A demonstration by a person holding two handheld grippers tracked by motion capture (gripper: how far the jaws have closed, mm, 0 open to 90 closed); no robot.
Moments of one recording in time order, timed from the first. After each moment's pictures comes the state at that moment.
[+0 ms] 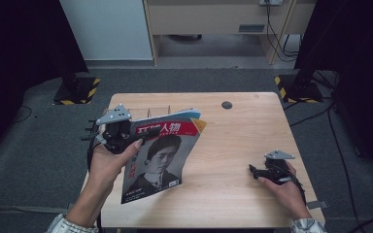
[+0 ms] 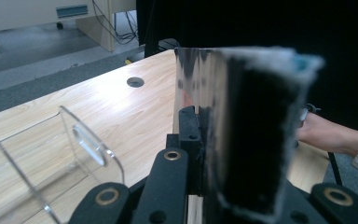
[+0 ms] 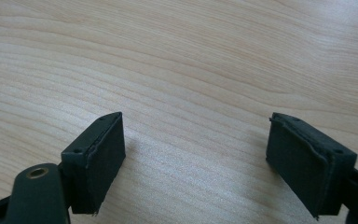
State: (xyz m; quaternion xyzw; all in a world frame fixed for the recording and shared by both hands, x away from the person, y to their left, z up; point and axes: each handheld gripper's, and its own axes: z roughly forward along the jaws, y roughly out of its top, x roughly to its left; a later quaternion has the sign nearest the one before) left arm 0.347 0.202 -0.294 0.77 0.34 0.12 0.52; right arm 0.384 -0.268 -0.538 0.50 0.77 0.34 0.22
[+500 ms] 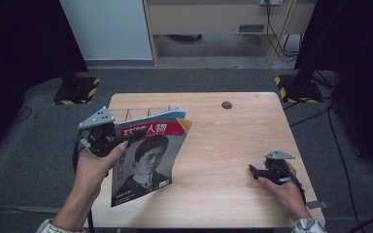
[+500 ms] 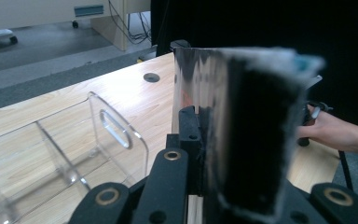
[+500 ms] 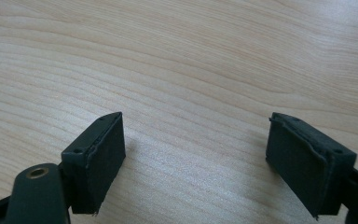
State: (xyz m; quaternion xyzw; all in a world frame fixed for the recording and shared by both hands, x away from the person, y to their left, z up) left arm 0.340 0.234 -0.297 0.76 0.36 0.14 0.52; right arm 0.384 -0.268 -0.538 0.50 0.77 0.34 0.22
